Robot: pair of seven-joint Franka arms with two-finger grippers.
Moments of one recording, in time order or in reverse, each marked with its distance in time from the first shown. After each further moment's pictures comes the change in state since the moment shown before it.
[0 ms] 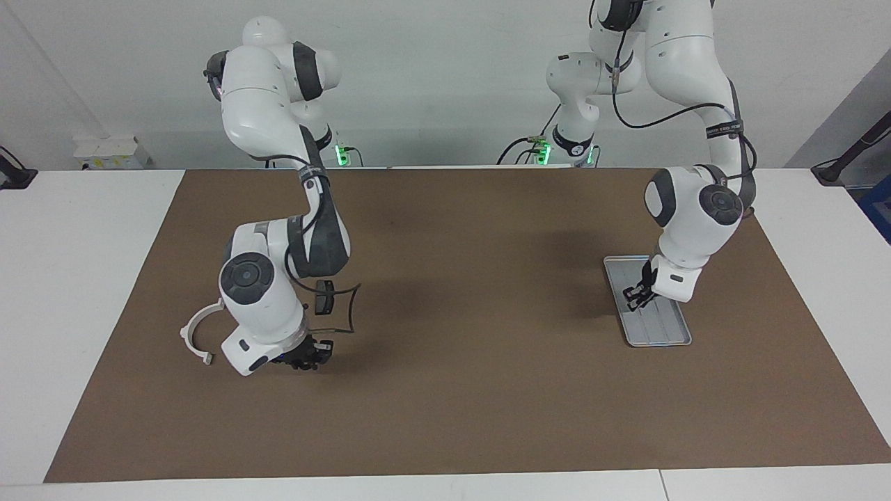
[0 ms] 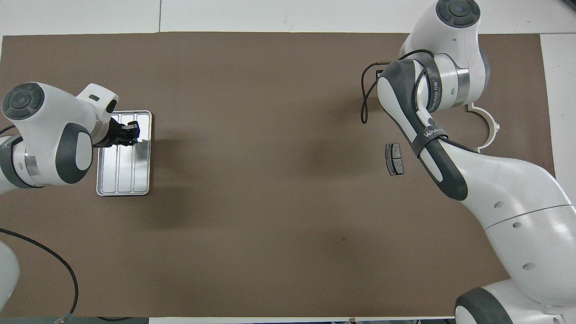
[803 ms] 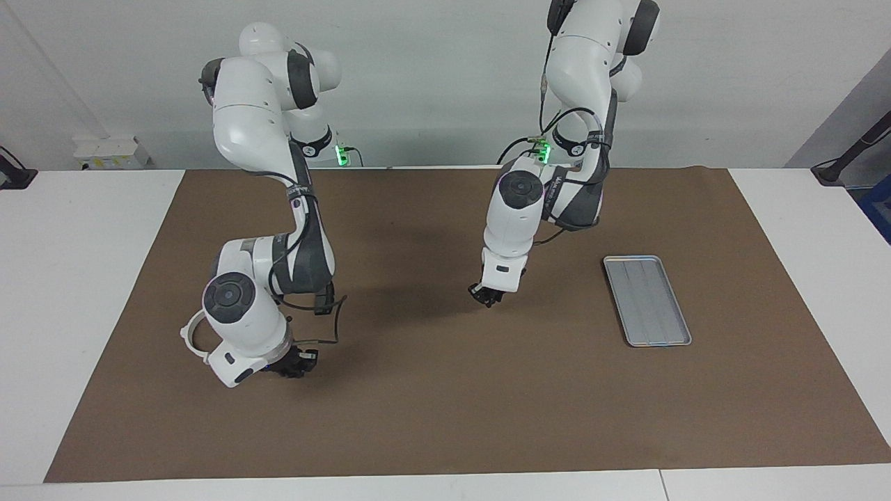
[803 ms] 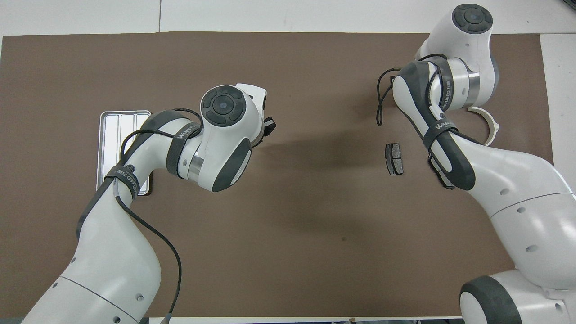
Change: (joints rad) left arm -0.412 0.174 0.000 0.205 -0.003 0.019 -0.524; right arm -0.029 0.039 0.000 -0.012 0.000 0.045 -0.020
